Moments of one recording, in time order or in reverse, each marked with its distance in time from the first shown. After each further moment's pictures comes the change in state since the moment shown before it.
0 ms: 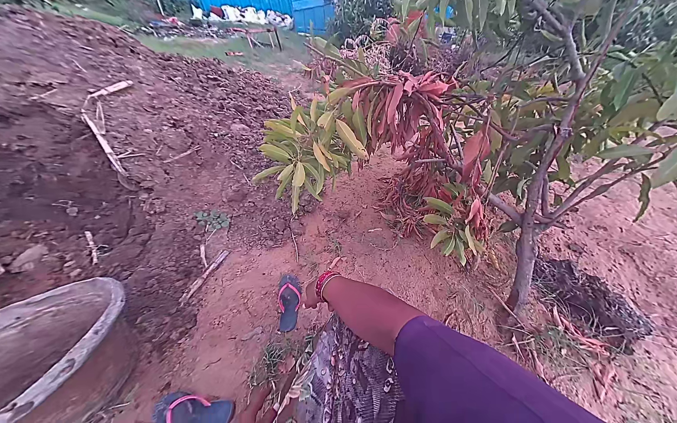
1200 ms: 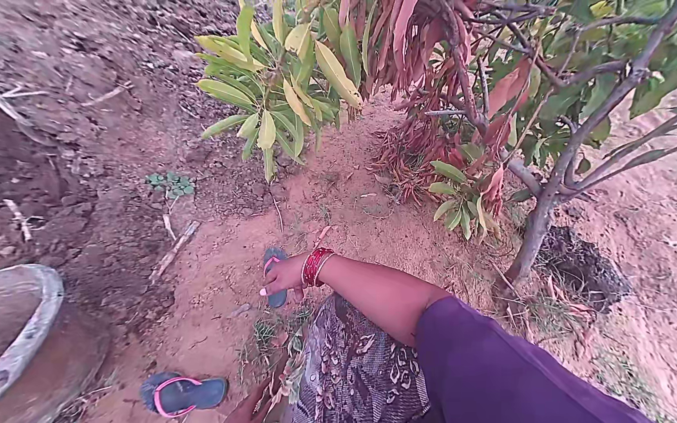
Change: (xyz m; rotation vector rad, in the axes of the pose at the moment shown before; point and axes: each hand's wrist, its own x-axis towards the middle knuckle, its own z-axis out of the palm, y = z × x) left_hand 0.029 0.005 0.002 -0.050 -0.142 0.001; right_hand 0.000 0.014 -0.032 0.353 -0.022 -0.380
